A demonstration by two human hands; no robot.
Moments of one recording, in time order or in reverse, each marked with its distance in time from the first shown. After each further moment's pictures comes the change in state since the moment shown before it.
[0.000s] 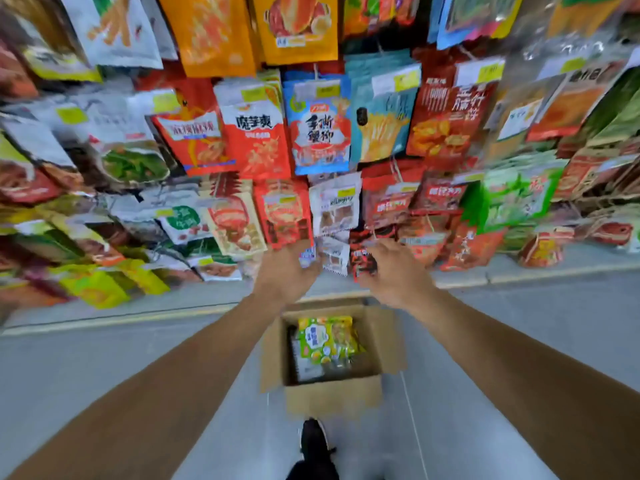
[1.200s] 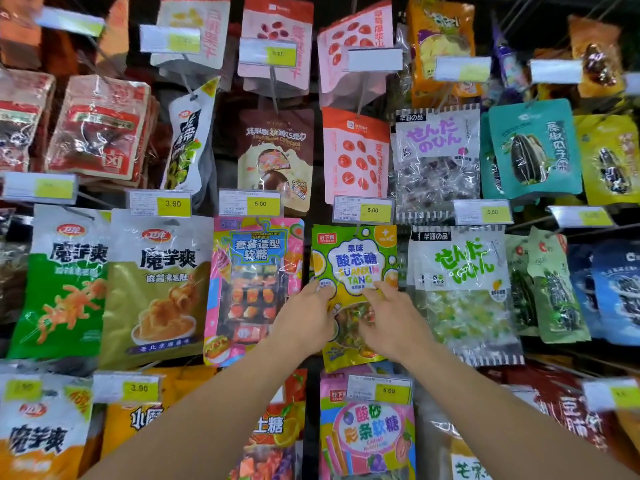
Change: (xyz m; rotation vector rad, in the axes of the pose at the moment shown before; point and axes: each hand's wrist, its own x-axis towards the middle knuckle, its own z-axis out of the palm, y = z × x) left_hand 0.346 0.476 -0.291 0.253 0.762 0.552; right_hand 0.231 0.087 -0.607 -0.221 0.898 -0.315
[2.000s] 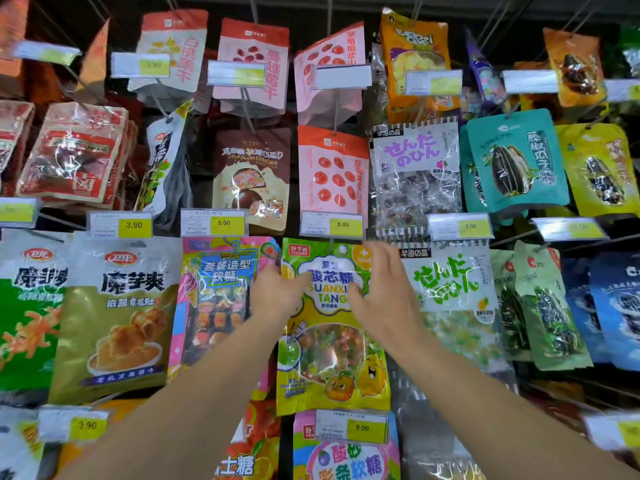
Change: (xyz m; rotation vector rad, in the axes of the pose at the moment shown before) left_hand 0.057 0.026 -0.022 -0.667 0.403 -0.503; right_hand 0.026 0.019 -0.038 0.331 0.570 -0.186
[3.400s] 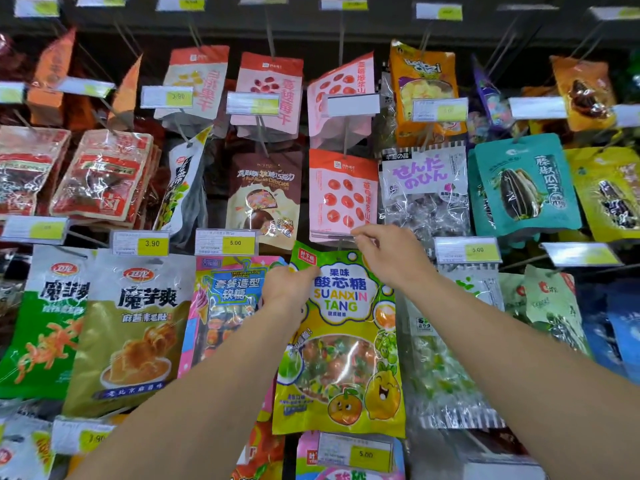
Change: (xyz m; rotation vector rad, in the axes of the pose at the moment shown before) left_hand 0.005 0.044 -0.004 -0.291 0.021 -0.164; right_hand 0.093 -0.006 -0.037 0.003 -0.123 -0.011
